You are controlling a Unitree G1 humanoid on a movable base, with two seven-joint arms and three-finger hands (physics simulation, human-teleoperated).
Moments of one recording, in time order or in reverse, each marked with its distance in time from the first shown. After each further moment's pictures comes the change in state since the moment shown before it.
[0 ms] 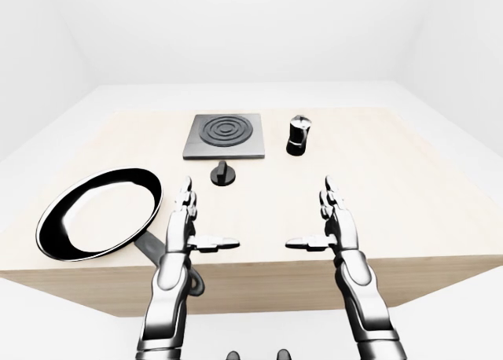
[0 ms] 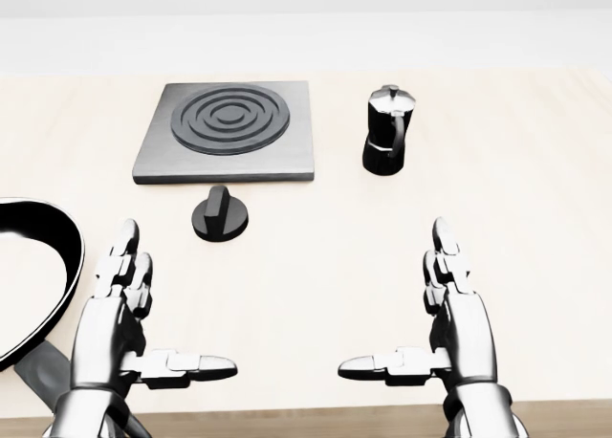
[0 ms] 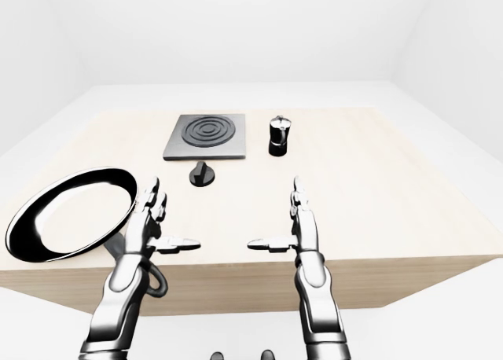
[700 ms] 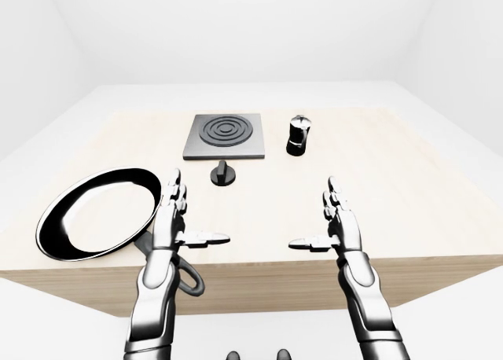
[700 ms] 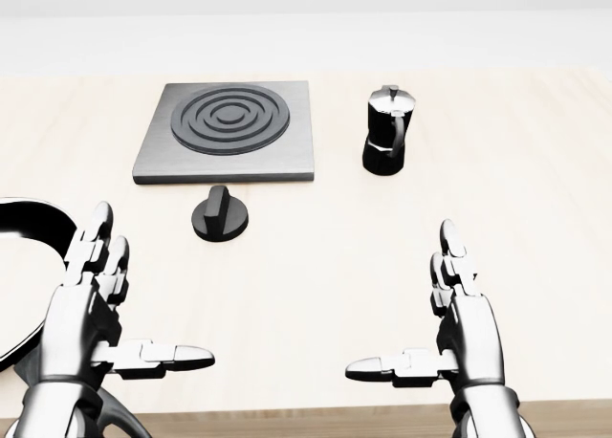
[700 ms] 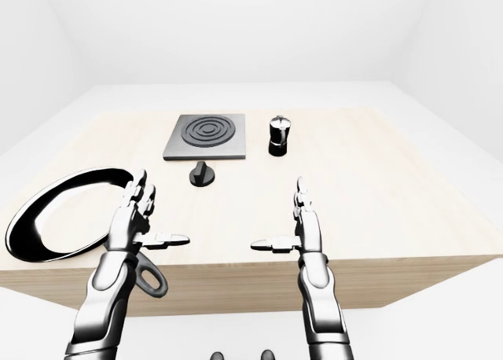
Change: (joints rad) left arm -0.010 0.031 0.072 -0.084 -0.017 0.037 -0.055; right arm 0.003 -0.012 -0.023 0.020 -0.004 -0.022 0.010
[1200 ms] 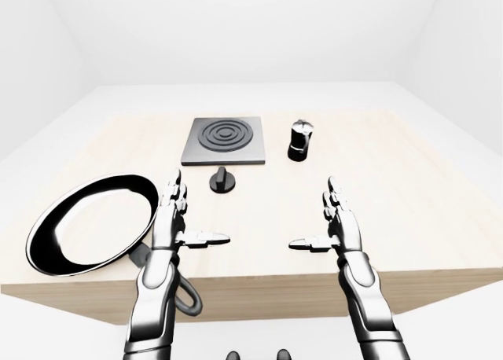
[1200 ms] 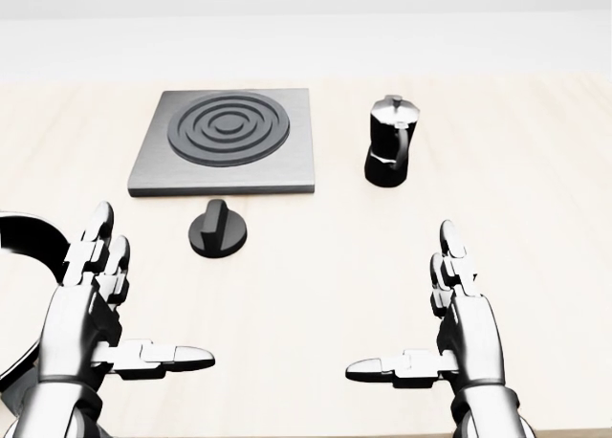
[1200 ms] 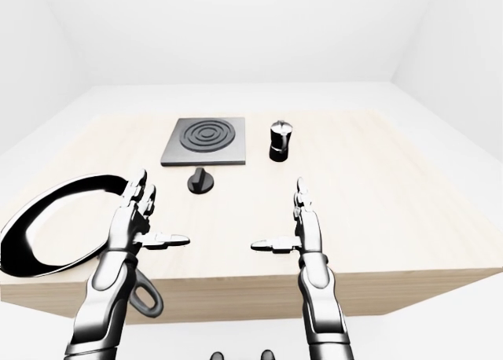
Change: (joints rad) left arm 0.002 0.001 0.000 -0.004 -0.002 0.000 -0.005; right arm 0.001 -0.001 -0.001 0.000 -0.001 0.001 0.003
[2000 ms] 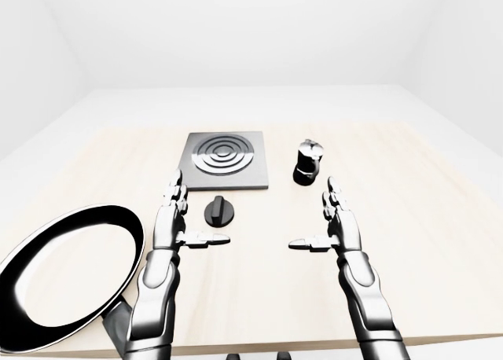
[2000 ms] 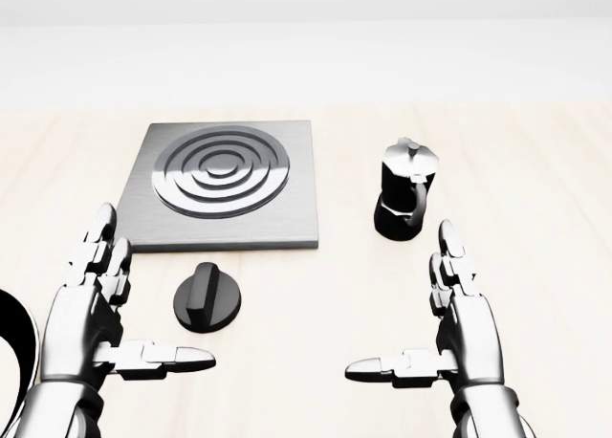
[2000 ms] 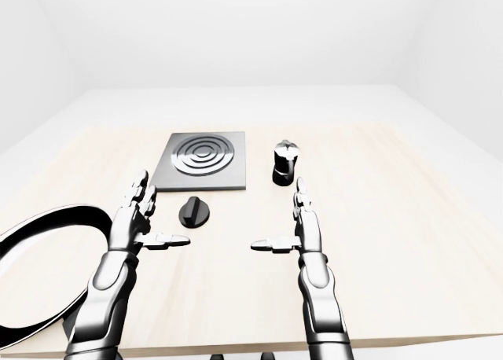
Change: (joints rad) left arm -0.005 0.002 0.000 0.016 0.006 0.000 -0.004; right arm -0.003 0.000 0.001 -0.001 -0.001 0.006 0.001
